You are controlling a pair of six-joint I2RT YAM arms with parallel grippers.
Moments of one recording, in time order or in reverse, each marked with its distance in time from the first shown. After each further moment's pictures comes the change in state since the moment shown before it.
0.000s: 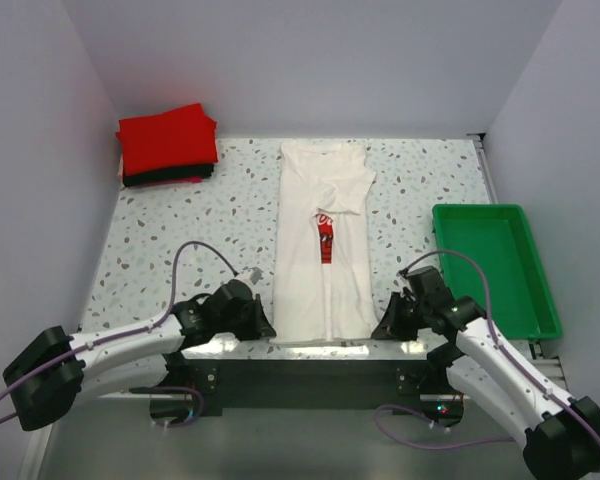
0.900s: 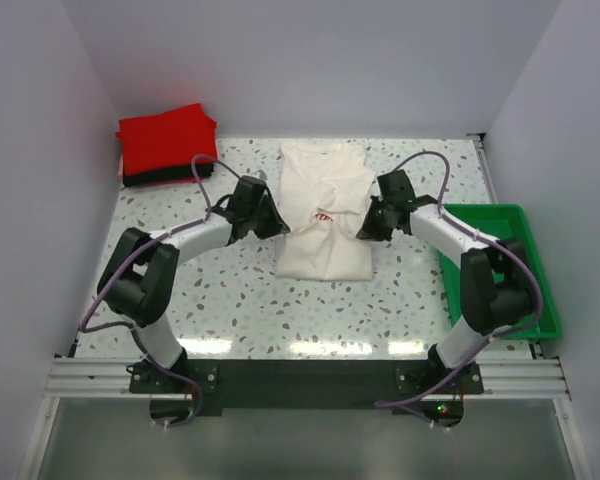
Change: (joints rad) left arm 0.415 0.704 0.734 0.059 0.032 0.167; right arm -0.098 0.869 0.730 0.259 0.261 -0.080
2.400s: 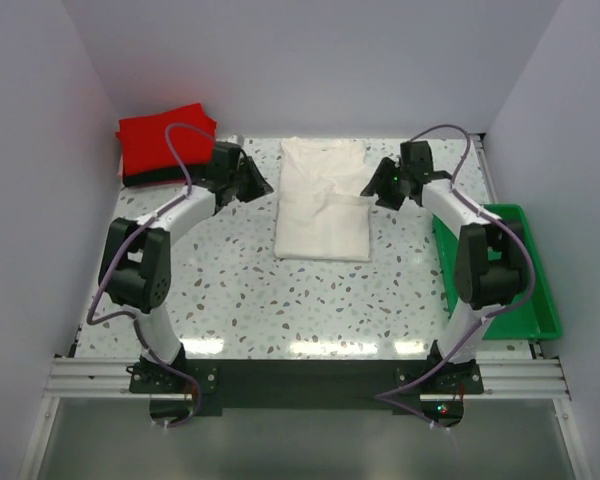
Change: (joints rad) left arm 0.200 0.139 0.275 -0.049 0.043 0.102; right arm -0.196 0.230 0.255 0.099 -0.105 -0.026
